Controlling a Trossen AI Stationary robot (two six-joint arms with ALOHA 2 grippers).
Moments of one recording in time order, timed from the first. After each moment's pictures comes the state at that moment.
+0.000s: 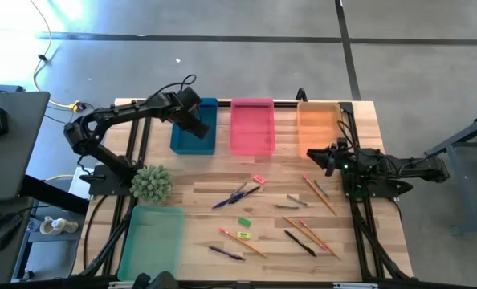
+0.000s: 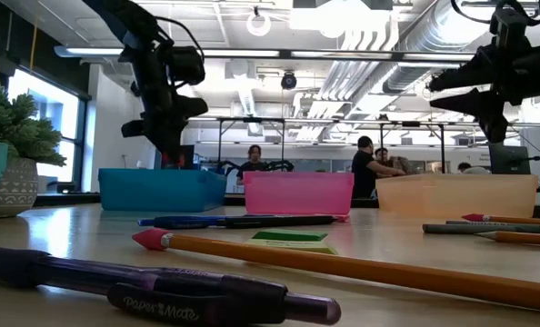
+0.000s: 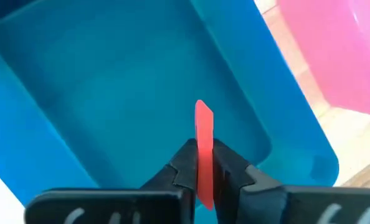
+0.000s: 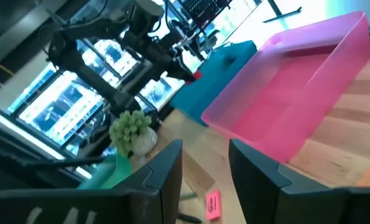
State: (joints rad) left arm 0.80 1.51 1.03 -0.75 0.04 -0.34; right arm 0.05 0.04 0.09 -0.14 0.40 0.76
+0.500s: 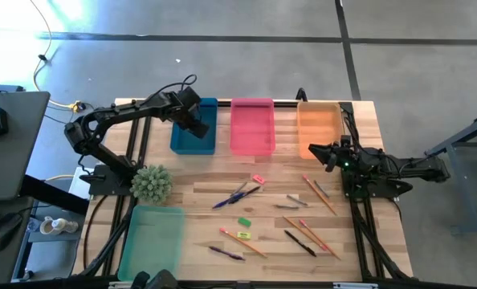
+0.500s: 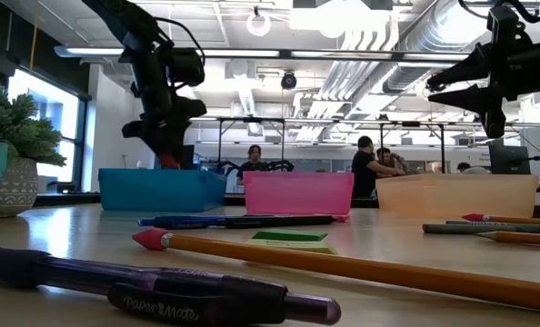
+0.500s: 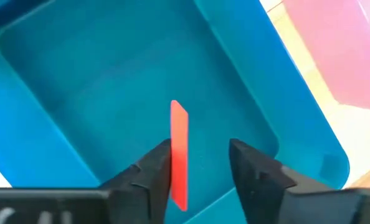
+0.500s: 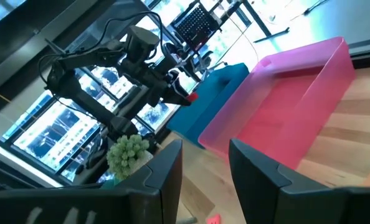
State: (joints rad) left arm 0.81 1.51 1.03 -0.75 0.03 -0.31; right arm 0.05 0.04 0.09 -0.09 0.48 0.77
